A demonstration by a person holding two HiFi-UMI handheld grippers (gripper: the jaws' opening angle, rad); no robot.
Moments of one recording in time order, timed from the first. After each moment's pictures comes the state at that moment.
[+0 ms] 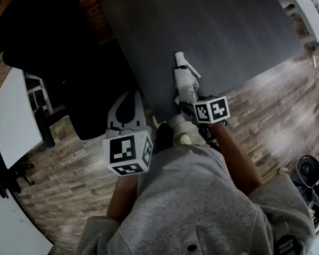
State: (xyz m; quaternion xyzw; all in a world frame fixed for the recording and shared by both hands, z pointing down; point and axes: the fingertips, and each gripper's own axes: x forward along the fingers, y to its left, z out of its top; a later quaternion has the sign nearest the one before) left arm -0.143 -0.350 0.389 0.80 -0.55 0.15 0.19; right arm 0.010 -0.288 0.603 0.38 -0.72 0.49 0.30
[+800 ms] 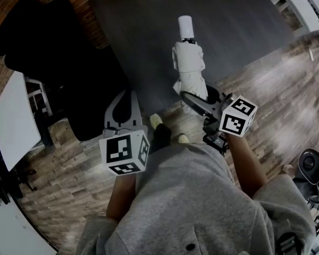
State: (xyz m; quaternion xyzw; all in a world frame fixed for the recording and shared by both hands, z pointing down) left arm -0.109 -0.301 0.365 0.81 -0.54 0.14 0.16; right arm 0.038 -0.278 0.414 0.35 -0.88 0.33 -0.01
